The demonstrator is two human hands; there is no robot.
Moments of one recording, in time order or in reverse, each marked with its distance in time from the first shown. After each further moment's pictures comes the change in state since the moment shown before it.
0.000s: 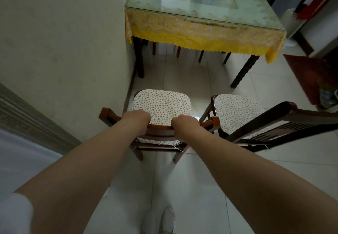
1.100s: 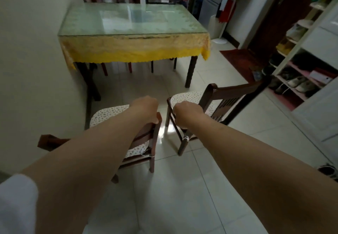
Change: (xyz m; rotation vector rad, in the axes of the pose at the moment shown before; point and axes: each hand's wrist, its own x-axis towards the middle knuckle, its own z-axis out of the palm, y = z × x) left_hand -0.021 0.176 -0.082 0.024 0.259 0.269; right_hand -0.142 0.117 -0.026 0.068 0.218 0.405
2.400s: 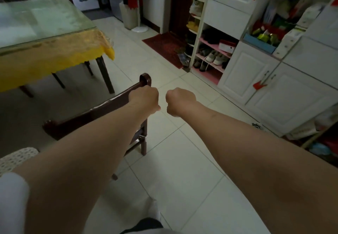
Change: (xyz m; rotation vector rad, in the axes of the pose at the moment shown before) left_hand 0.239 0.499 -0.020 0.158 0.164 0.306; right_hand -0.045 0.496 0.033 0.046 0.004 0.457
